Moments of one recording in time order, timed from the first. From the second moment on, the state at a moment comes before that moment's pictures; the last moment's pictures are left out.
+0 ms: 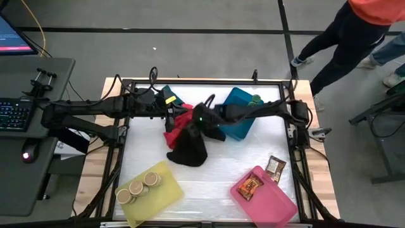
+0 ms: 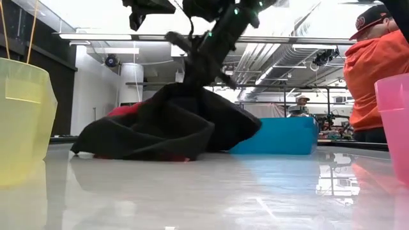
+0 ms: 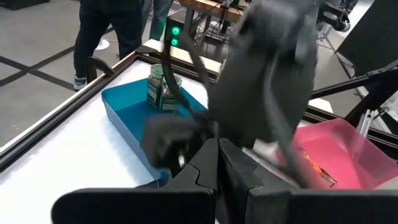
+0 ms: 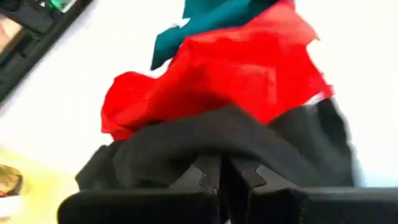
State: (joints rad) left arm 0.10 1.10 0.98 -0.24 -0.09 -0.26; right arm -0.06 1.98 1.56 -0.48 0.15 0.76
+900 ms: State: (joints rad) left arm 0.07 1.10 0.98 -0.47 -0.06 -0.26; right arm 0.09 1.65 1.63 -1.40 0.46 0.82
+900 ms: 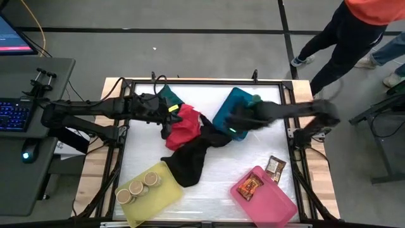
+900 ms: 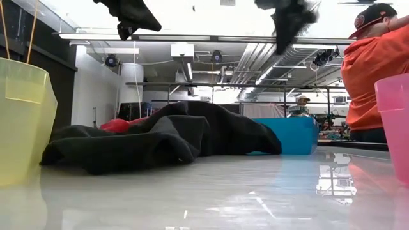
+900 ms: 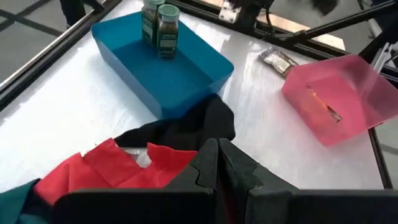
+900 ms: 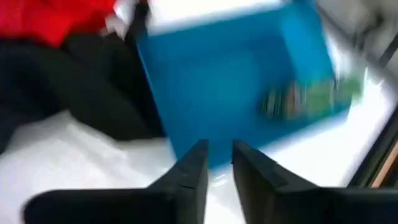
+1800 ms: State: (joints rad) left arm 0.07 1.10 0.98 -0.34 -0.07 -0.29; right arm 0.62 1.19 0.68 -1.02 -0.08 2.29
